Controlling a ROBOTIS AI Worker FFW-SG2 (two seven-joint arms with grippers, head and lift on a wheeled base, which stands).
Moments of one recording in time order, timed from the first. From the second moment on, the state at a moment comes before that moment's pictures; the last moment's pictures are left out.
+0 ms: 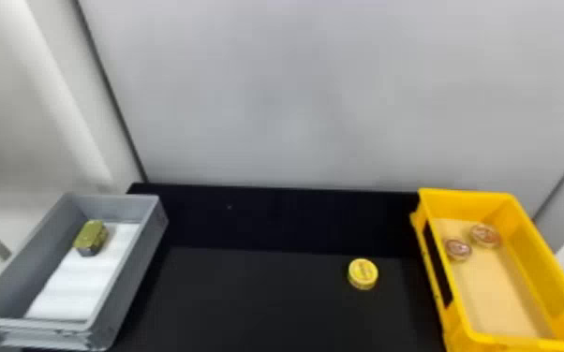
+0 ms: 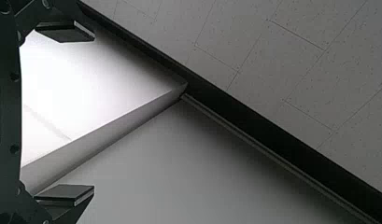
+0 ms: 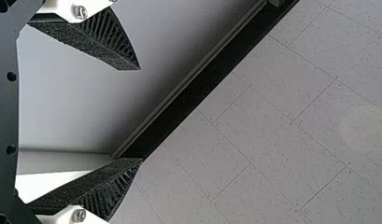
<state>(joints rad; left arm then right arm) -0.34 0.63 0.12 -2.31 -0.39 0.32 0.30 -0.52 -0.49 0.07 -2.35 0.42 0.24 -0.33</state>
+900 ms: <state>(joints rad) -0.36 0.64 0.10 -2.31 -0.39 0.33 0.30 -0.46 -0.49 0.04 -2.35 0.40 0.39 -0.40</state>
